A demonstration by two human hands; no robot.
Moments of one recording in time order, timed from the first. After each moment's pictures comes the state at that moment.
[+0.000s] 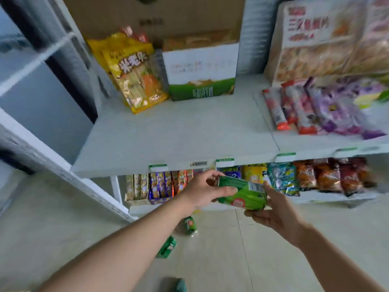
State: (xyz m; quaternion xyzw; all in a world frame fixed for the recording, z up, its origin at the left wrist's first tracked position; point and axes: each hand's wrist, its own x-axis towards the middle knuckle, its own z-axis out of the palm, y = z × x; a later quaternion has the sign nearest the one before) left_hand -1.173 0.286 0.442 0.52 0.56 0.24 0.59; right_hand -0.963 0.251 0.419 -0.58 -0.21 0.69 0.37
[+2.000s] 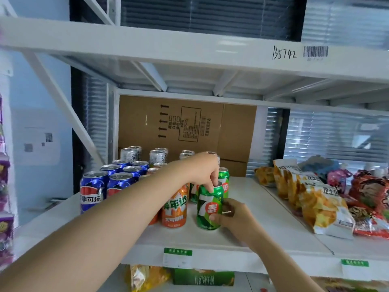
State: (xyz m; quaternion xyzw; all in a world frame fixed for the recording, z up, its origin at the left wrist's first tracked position) left_hand -1.230 0.455 0.986 0.86 0.49 0.09 -0.03; right_hand -1.077 0.476 0.844 -0.47 -0.68 0.37 0.43
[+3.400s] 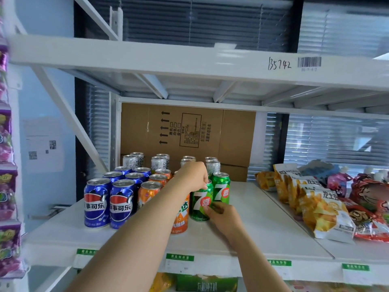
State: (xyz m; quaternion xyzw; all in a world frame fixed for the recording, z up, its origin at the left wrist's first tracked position) left_hand -1.244 0.496 0.960 0.78 0.59 0.21 -0.03; right_hand -1.110 0.493 0.842 -0.53 -0.65 0.32 0.44
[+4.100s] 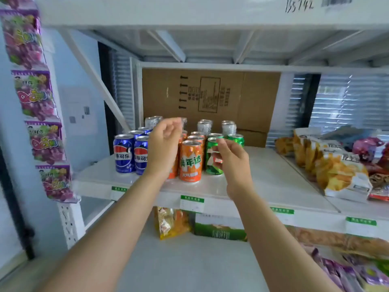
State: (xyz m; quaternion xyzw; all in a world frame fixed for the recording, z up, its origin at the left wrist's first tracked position) left_hand -1.279 0.373 0.922 0.52 0.44 0.72 0.10; right_hand -1.131 0.394 0.900 -0.34 -0.55 0.44 0.63
